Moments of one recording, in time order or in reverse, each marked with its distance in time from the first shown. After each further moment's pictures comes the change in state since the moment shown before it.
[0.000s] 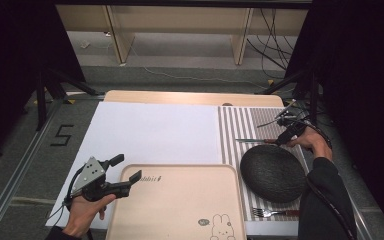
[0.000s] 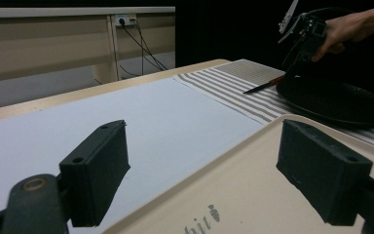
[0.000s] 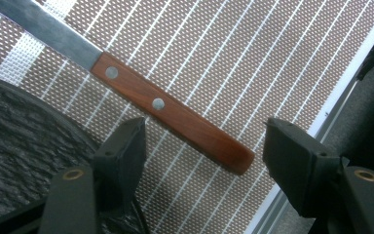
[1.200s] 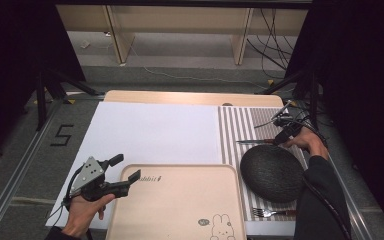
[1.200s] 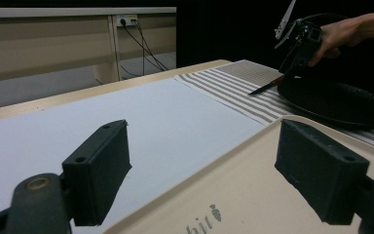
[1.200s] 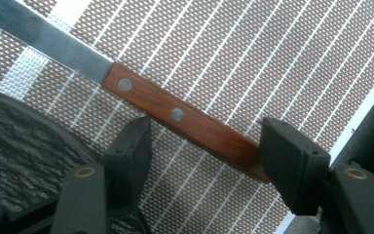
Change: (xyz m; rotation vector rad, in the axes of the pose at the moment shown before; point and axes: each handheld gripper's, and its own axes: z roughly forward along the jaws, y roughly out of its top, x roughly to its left) left arm 0.001 0.000 -0.001 -0.001 0.002 -0.004; right arm 0.004 0.007 0.011 0.001 0.032 -0.018
